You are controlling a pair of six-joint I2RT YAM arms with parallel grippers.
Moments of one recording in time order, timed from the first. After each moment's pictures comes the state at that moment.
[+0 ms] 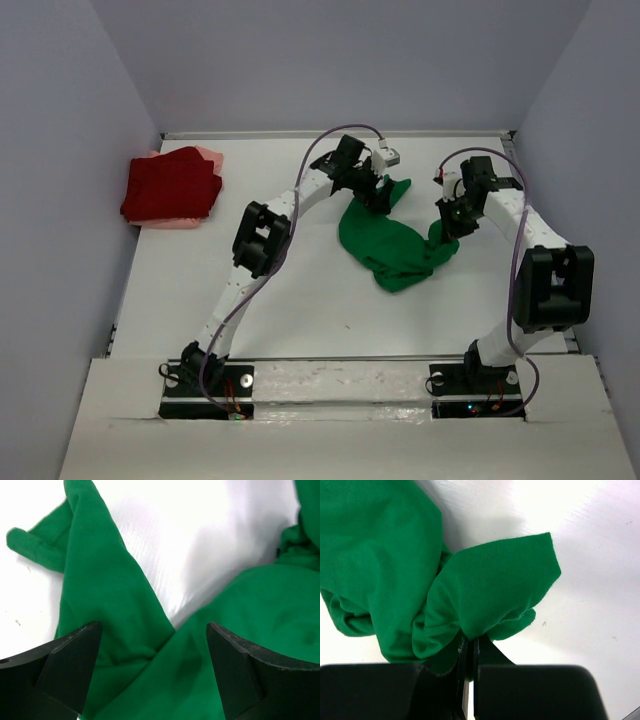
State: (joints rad) left arm -0.59 2.56 2.30 -0.50 0.69 0.18; right arm 0.03 1.63 1.25 -0.85 -0.20 -0.24
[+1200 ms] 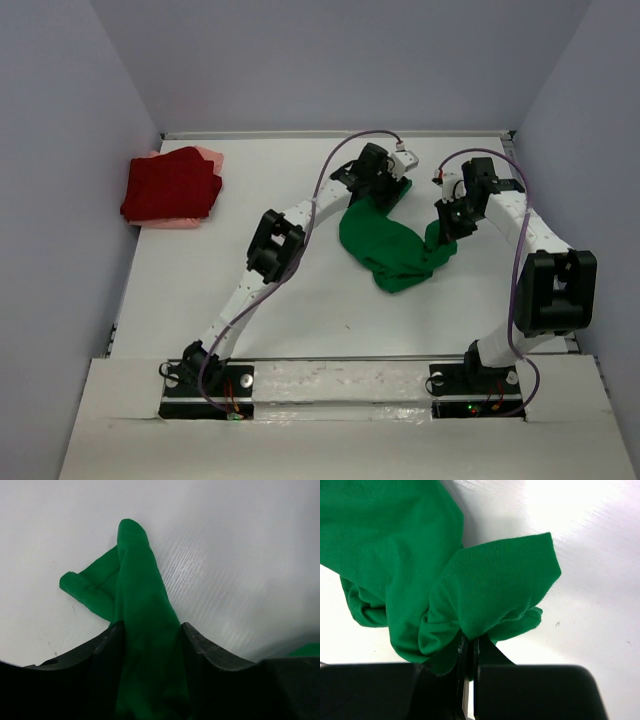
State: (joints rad) left arm -0.70 2.64 2.38 -0.36 0.31 0.17; right arm 0.03 1.59 1.23 -0.86 -0.27 -0.25
